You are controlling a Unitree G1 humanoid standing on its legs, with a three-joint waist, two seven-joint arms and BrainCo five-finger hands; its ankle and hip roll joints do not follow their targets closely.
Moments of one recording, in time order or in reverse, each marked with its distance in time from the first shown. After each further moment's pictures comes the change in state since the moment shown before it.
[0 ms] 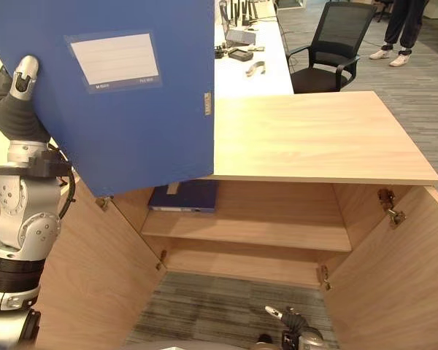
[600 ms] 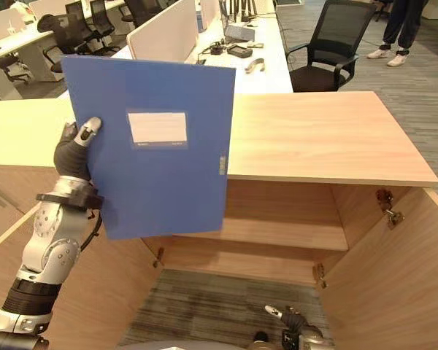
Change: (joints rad) left arm 0.129 -0.075 -0.113 0.024 0.020 0.134 -0.097; right arm -0.010 -0.003 0.000 -0.001 -0.011 0.022 0.009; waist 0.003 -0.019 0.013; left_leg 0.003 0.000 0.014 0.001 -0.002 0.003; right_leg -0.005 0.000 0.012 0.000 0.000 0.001
